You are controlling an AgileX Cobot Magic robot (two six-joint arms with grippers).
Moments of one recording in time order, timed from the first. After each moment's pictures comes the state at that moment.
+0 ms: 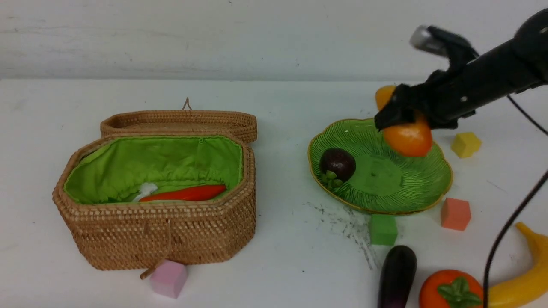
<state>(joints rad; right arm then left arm) 0.08 1.99 -1.64 0.62 0.77 -0.44 0.05 -0.01 0.03 0.03 0.39 -0.16</state>
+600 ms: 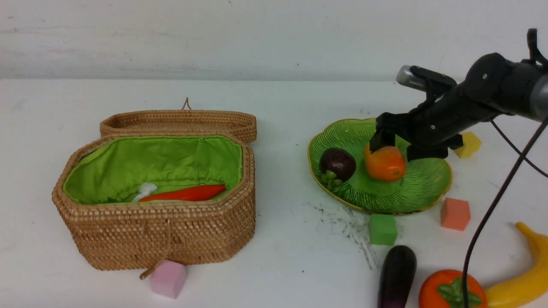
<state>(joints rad) 0.10 2.09 -1.64 0.47 0.64 -0.15 0.05 -0.01 0.03 0.03 0.39 -0.16</state>
